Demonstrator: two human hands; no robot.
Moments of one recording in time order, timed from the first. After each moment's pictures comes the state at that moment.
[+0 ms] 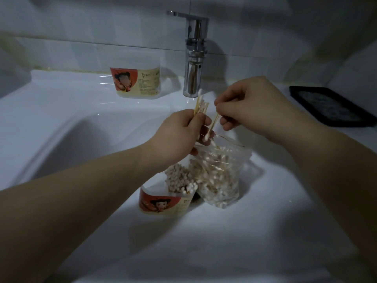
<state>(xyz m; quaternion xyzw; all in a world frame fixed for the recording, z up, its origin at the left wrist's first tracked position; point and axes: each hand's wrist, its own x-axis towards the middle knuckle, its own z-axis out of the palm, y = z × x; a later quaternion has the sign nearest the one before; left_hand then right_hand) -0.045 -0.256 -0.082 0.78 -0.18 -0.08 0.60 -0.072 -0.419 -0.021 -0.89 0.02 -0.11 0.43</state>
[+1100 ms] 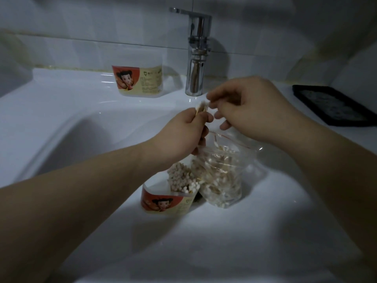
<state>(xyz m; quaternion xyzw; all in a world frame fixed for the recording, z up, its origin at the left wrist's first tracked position) -0.042 -0.259 -0.081 0.76 -0.17 -0.12 0.62 -0.078 -0.410 -0.022 -0.93 -0.06 -0.14 0.34</state>
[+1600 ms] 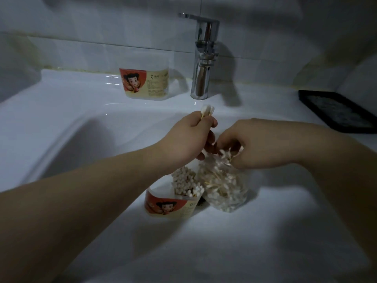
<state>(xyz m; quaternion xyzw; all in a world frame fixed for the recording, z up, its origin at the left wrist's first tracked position) -0.043 -0.258 -0.080 0.76 -0.16 -0.12 0.62 -0.091 -0.410 -0.019 -0.98 -0.12 0.15 0.06</state>
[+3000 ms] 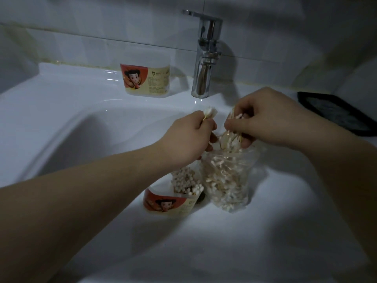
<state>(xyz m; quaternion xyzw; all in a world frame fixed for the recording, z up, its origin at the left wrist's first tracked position) -0.044 -0.256 -0.081 0.81 -0.18 -0.08 0.56 -0.081 -0.422 -0.014 -0.96 -0.01 -0.02 0.27</state>
